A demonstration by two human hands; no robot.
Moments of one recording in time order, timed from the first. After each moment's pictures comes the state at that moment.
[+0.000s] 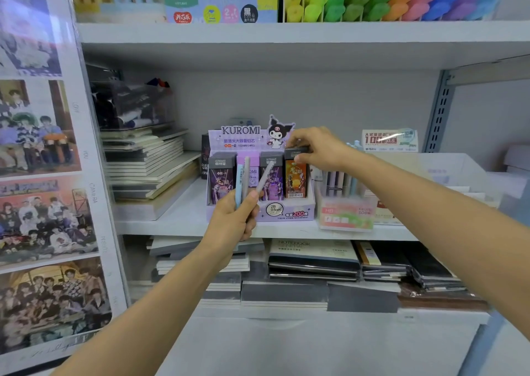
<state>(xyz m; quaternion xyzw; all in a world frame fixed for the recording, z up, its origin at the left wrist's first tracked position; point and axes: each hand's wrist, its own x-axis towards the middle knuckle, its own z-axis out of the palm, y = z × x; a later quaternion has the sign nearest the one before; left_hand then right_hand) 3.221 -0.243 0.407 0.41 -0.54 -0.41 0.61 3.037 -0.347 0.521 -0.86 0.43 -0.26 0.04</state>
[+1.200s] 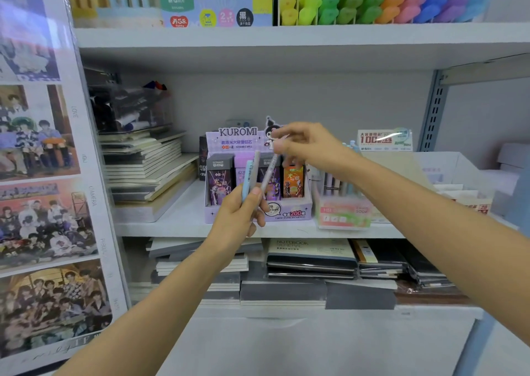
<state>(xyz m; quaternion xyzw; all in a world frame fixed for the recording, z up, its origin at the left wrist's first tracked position) 3.211 -0.237 0.415 0.41 -0.60 -0.35 0.60 3.041 -0.310 0.520 -0.82 0.34 -0.39 0.23</state>
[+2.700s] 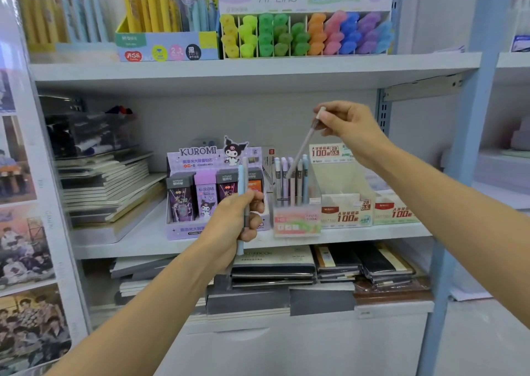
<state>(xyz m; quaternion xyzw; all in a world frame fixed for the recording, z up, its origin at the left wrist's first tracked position) 3.143 -0.226 0.449 0.38 -0.51 -0.51 0.57 2.914 -0.290 0.558 -0.69 0.33 -0.59 0.24</state>
